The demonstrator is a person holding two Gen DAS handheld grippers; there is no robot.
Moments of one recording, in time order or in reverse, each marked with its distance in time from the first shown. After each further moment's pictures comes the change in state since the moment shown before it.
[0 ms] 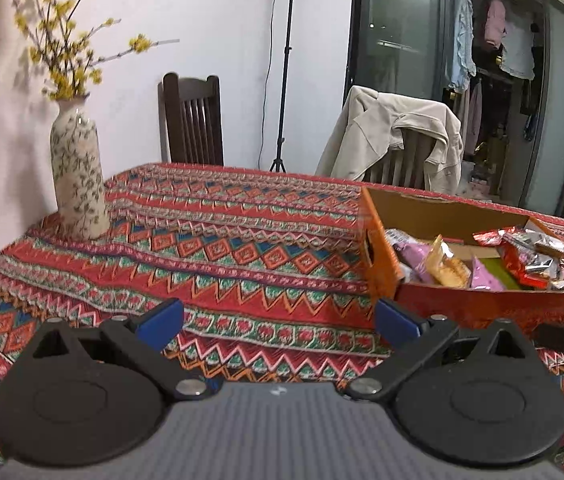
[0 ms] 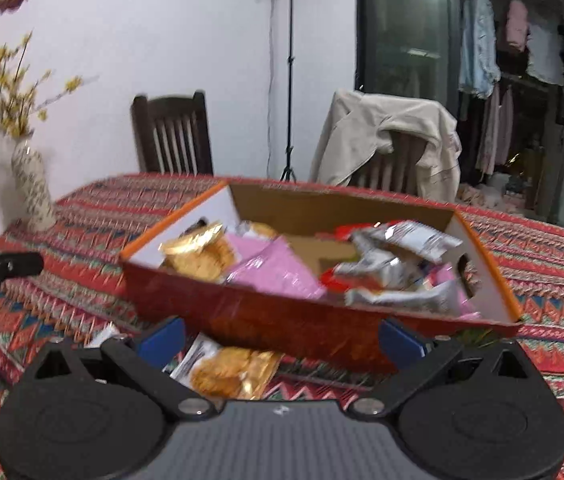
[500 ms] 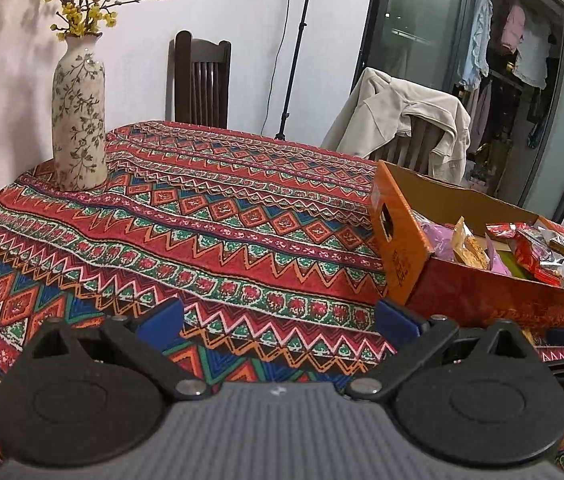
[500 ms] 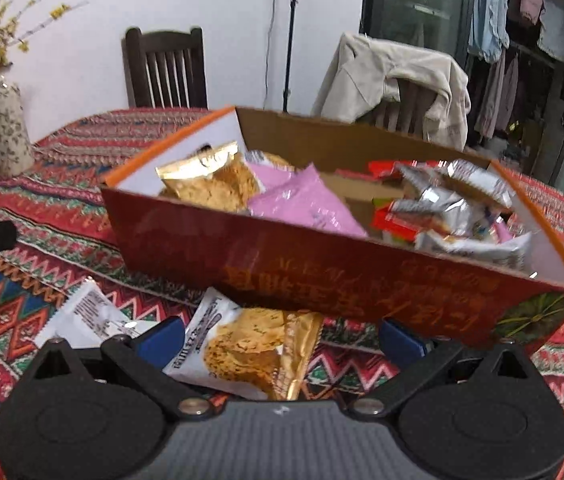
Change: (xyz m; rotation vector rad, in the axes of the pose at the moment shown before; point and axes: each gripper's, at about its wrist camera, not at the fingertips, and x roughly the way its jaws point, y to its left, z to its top) left arm 0.023 0.019 -0.015 -0.090 0.069 -0.026; right arm 0.064 0.032 -0.011 -0.015 0.180 -0.051
